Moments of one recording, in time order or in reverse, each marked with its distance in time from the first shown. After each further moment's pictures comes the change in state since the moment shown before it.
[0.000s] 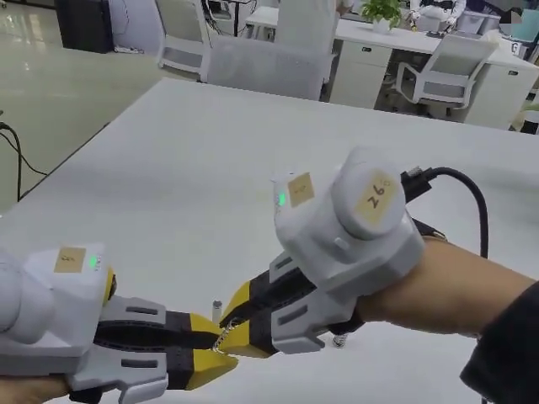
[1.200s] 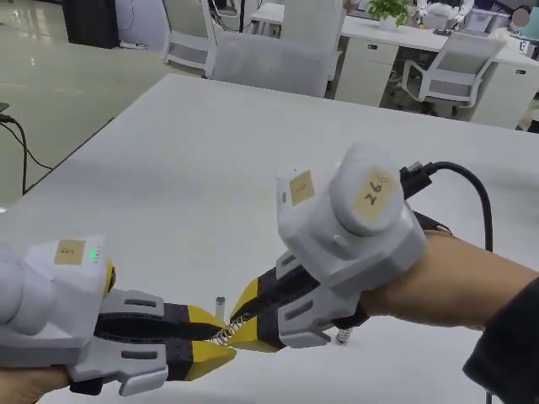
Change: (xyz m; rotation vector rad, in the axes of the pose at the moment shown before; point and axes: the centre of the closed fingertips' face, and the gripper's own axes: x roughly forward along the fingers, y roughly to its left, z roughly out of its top) left arm -0.004 0.006 -0.002 -0.013 -0.002 0.034; right arm 0.002 -0.005 -0.010 -0.007 0.056 -0.004
